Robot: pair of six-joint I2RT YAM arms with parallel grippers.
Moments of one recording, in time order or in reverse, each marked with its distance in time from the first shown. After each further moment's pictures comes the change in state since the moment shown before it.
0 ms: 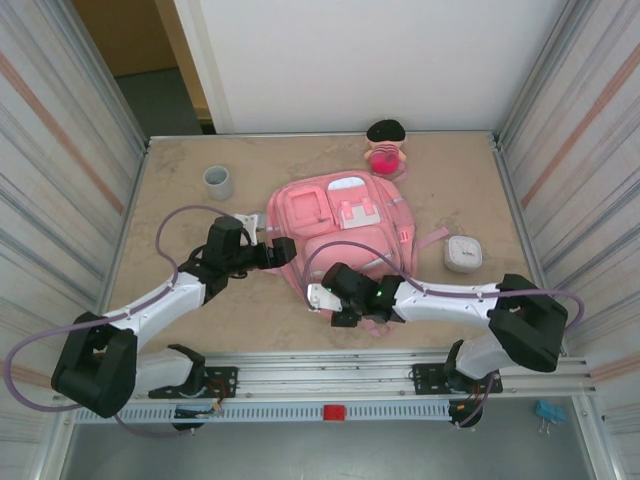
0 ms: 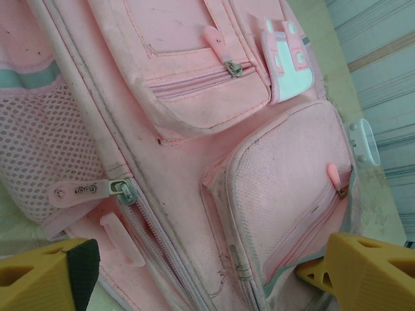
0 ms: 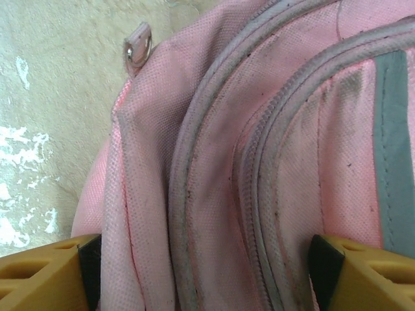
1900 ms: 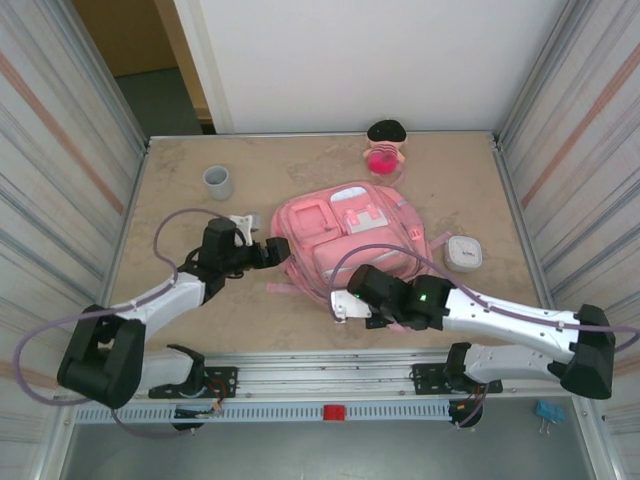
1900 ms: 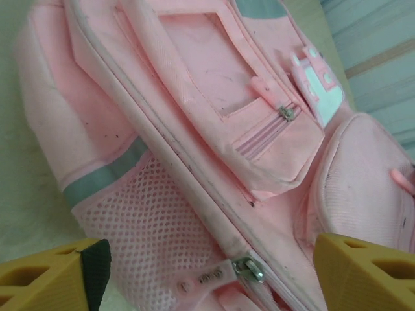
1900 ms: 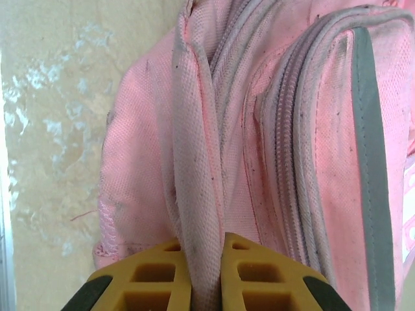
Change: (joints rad) left arm 0.065 0.103 -0.057 0.179 0.120 -0.006; right arm 0.020 -0.357 0.093 -0.483 0.047 -0.106
